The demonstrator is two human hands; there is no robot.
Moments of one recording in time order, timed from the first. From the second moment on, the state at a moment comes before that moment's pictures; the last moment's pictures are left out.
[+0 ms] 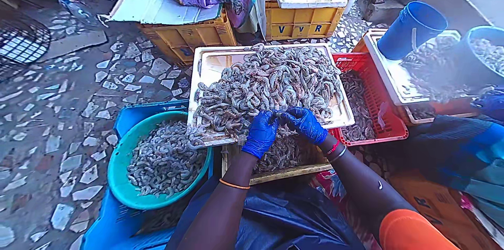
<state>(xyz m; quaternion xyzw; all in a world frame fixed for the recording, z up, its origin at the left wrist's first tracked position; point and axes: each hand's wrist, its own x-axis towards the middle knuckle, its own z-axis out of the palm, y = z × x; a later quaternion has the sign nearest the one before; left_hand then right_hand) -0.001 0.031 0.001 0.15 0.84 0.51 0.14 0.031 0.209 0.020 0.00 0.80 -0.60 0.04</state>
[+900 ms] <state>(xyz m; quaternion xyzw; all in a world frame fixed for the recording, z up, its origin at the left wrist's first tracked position) -0.003 -0.023 0.014 -0.14 0.52 0.84 0.08 0.029 0.182 0.024 -0.19 0.95 -0.15 0.20</state>
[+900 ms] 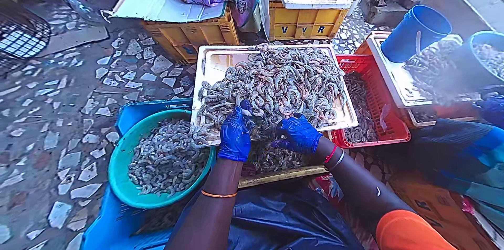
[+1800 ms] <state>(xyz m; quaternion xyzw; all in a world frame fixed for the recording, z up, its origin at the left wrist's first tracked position) 0.006 0.062 -0.006 0.18 0.97 0.15 0.05 0.011 0.210 0.017 0.10 0.91 -0.34 0.19</state>
